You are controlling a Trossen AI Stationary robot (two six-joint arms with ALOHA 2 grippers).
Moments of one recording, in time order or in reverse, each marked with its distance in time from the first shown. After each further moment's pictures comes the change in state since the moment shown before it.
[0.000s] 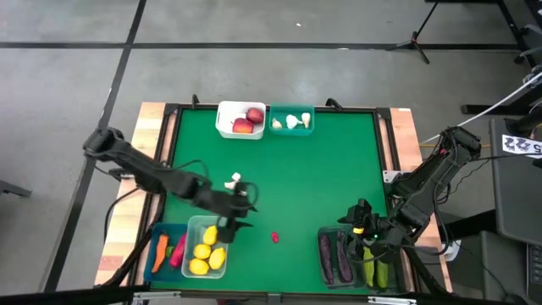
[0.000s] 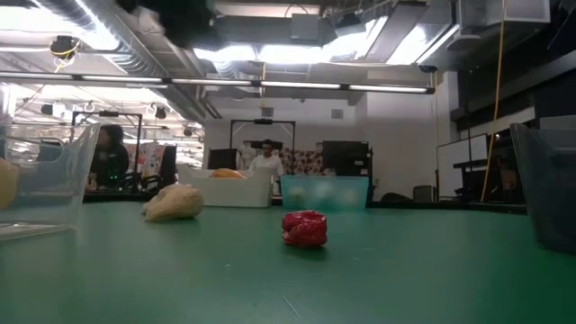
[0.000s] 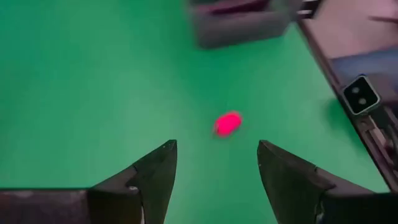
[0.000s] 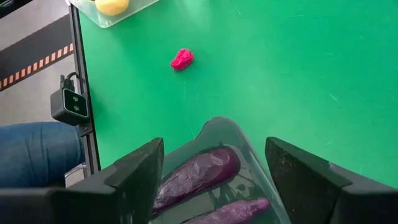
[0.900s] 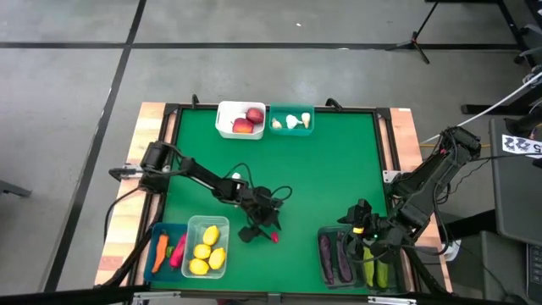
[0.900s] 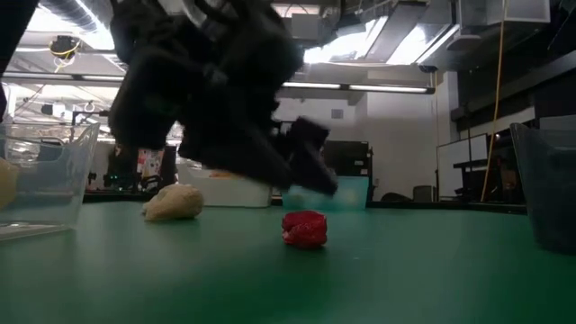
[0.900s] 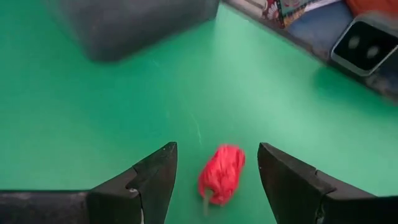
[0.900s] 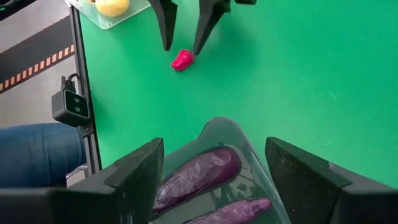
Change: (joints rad) left arm 0.245 0.593 0.000 0.695 0.665 0.441; right arm 0.000 0.000 0.000 0.001 0.001 0.004
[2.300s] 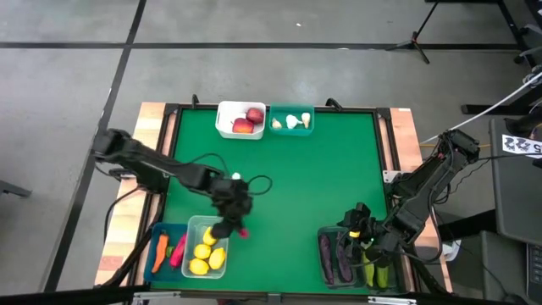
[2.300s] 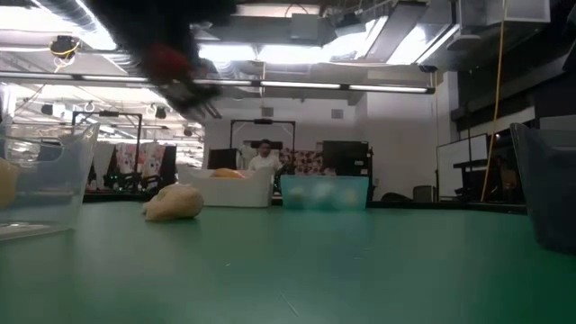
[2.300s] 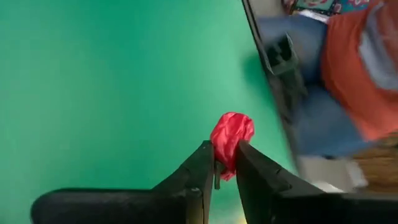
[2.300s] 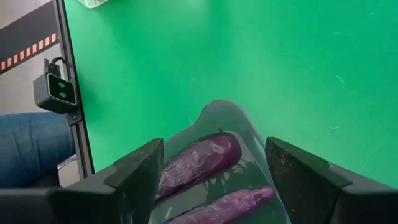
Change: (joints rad) left arm -0.045 -0.434 0.000 -0.686 -0.003 -0.509; right arm 0.000 0.060 0.000 0.005 -0.040 0.031
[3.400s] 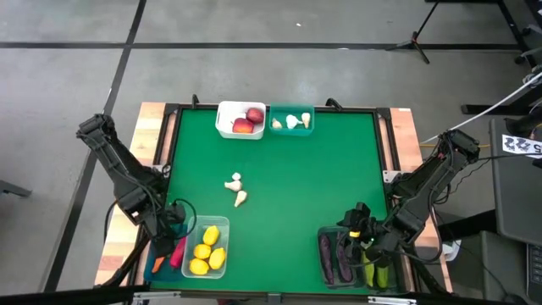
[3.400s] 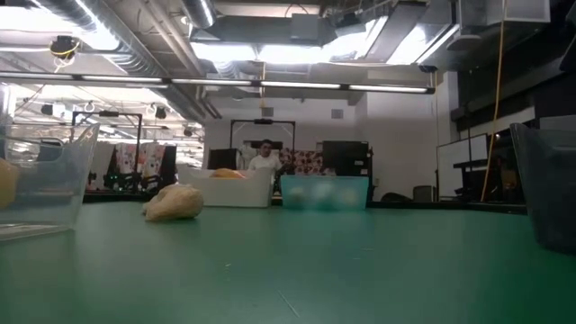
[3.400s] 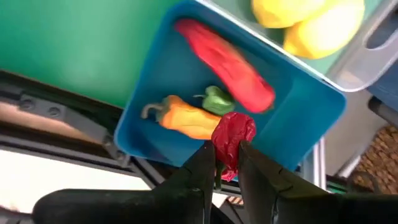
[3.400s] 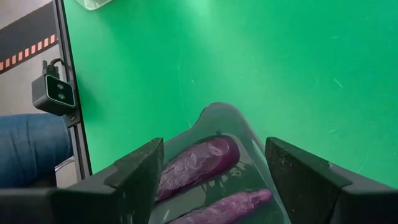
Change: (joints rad) left arm -0.665 -0.374 0.000 -0.844 -0.228 -1.152; right arm 0.000 0.000 0.000 -0.002 0.010 -0.008
